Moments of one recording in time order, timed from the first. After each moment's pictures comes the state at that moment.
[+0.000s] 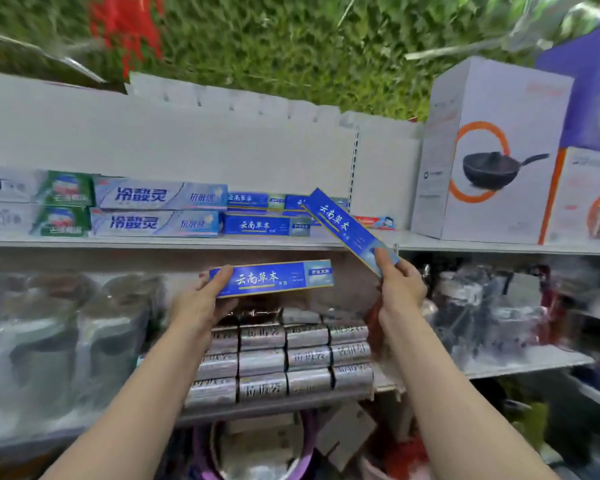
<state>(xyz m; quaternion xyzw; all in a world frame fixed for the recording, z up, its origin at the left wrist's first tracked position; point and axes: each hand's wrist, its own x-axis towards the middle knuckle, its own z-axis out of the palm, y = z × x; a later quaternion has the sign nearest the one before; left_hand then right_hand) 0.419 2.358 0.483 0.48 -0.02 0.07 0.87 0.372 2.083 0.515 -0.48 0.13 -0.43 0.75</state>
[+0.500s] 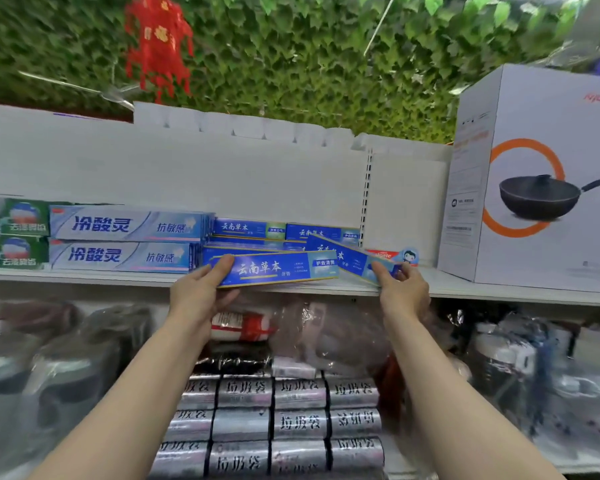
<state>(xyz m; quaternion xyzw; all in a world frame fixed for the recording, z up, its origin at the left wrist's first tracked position) 0.497 2.291 0.540 0.48 -0.04 0.16 0.86 0.495 1.995 0.550 -0.67 0.19 -0.44 0.56</state>
